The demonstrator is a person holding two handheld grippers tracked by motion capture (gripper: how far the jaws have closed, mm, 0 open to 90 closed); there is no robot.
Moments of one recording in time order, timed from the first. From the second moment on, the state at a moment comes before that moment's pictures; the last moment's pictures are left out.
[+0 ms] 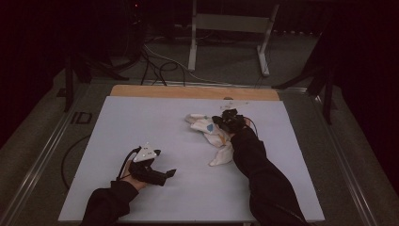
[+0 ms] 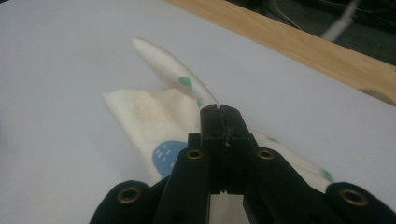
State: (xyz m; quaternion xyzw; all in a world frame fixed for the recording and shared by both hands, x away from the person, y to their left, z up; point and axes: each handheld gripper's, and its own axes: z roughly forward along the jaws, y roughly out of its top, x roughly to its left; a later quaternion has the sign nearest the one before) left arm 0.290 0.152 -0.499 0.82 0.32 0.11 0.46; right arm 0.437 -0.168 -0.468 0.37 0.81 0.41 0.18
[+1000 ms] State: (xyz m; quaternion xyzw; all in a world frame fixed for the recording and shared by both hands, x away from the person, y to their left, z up) left arm 0.316 0.107 -0.477 0.84 0.24 0.11 0.47; right arm 0.352 -0.213 -0.458 0.36 0.79 0.47 0.16
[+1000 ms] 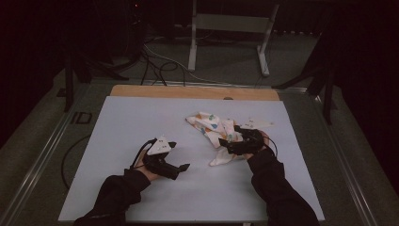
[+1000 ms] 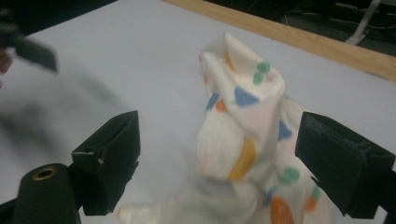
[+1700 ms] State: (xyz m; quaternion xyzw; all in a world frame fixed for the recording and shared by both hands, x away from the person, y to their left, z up) left arm 0.384 0.027 -0.498 0.88 0.19 0.13 0.42; right arm 0.305 -0.240 -0.464 0.38 0.78 0.49 0.14
